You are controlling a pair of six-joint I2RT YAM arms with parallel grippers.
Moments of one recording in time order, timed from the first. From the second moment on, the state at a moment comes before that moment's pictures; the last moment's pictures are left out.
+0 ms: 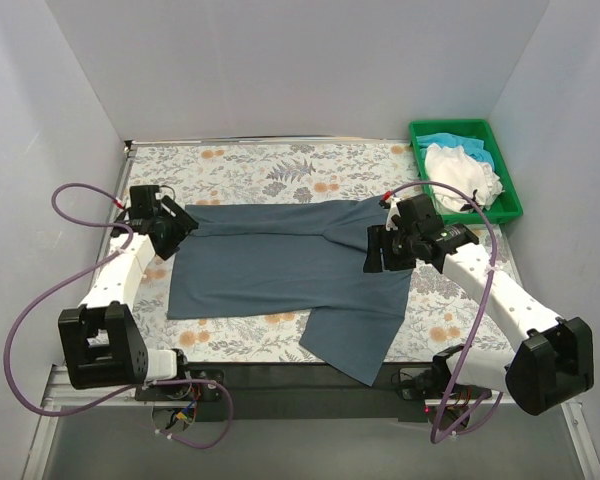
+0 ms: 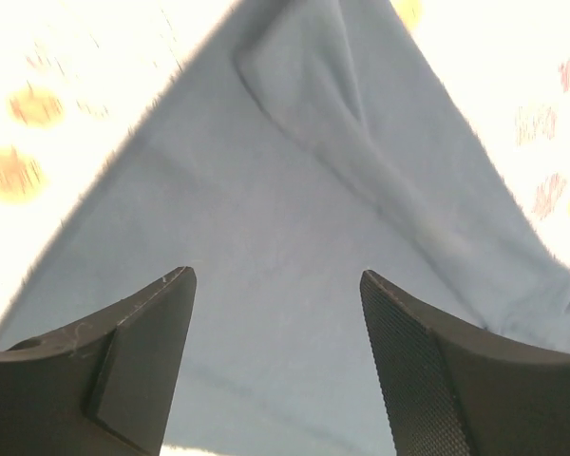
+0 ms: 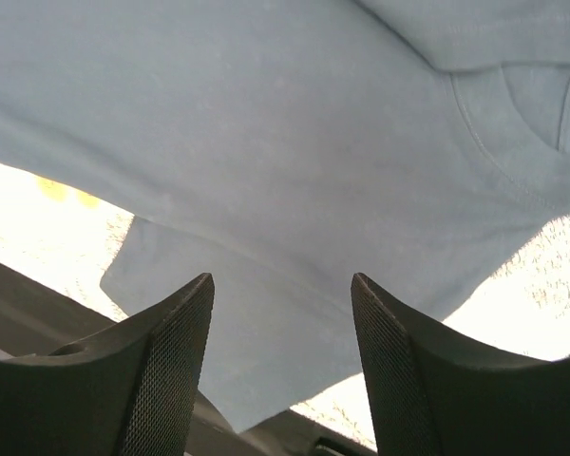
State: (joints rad) left arm 0.07 1.32 0.95 -0.54 -0.02 -0.76; right arm 0.44 1.21 0.94 -0.72 -0.22 0.27
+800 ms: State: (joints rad) left arm 0.14 1.84 1.14 -0.28 0.10 -0.55; right arm 0.33 1.27 0.95 -0.61 -0.32 0.23
